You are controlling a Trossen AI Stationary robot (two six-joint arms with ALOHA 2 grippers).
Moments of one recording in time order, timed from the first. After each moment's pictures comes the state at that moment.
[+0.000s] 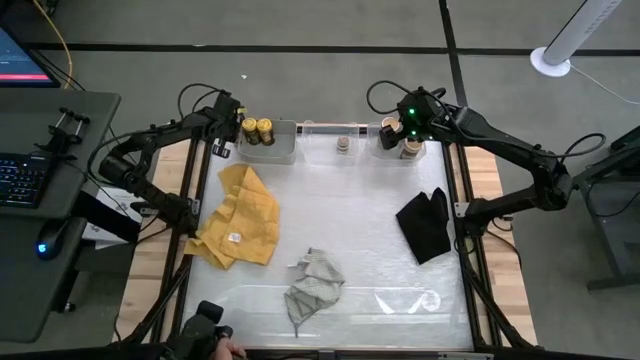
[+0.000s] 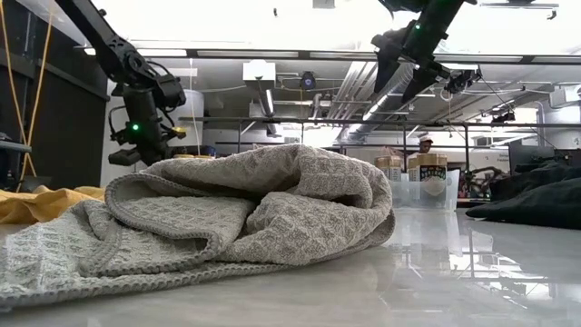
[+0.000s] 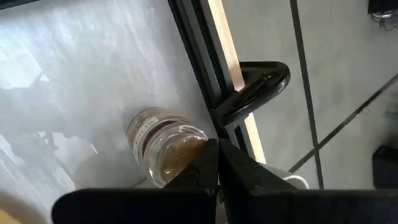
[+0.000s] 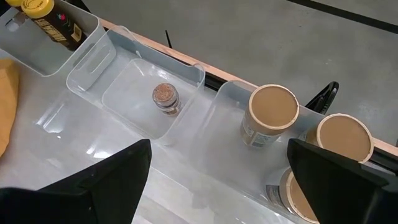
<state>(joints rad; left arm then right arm) 1.06 1.51 0.84 -0.37 -0.21 -1.64 -0.57 1.30 1.28 -0.84 0.24 0.41</state>
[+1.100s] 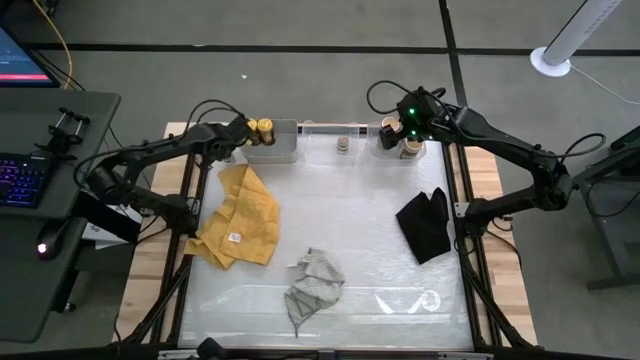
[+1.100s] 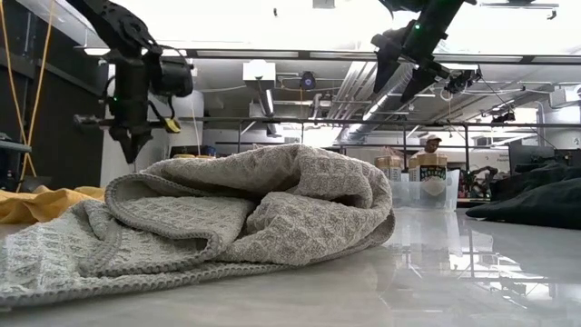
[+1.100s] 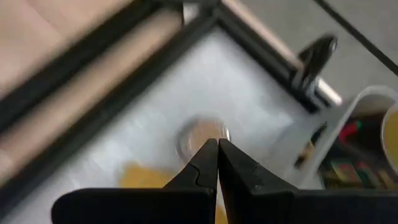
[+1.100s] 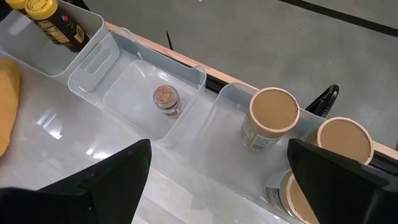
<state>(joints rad) 0.77 1.35 0.84 -0.84 -0.57 -1.52 -0.57 1.30 1.28 -0.83 0.24 0.40</state>
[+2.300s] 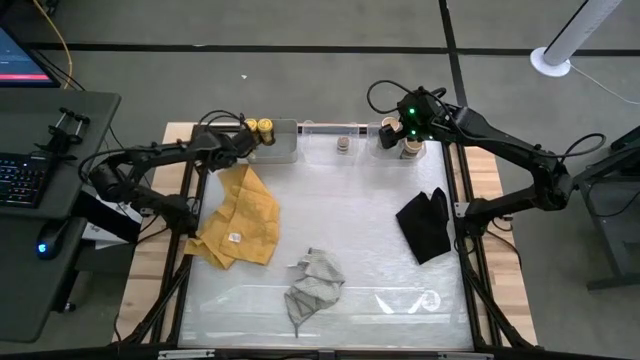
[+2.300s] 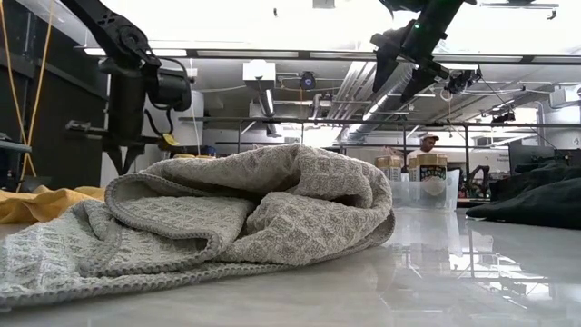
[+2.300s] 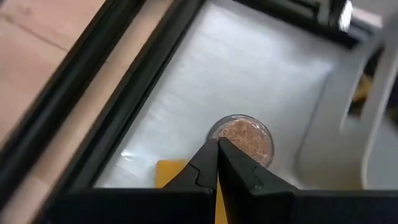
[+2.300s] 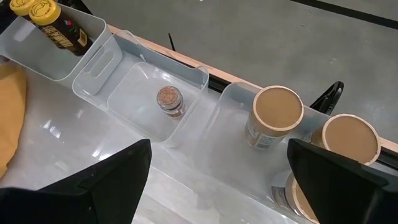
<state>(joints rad) 0.70 1.39 0.75 -0.82 -0.57 -1.32 -0.57 1.30 1.28 -0.83 0.23 0.43</state>
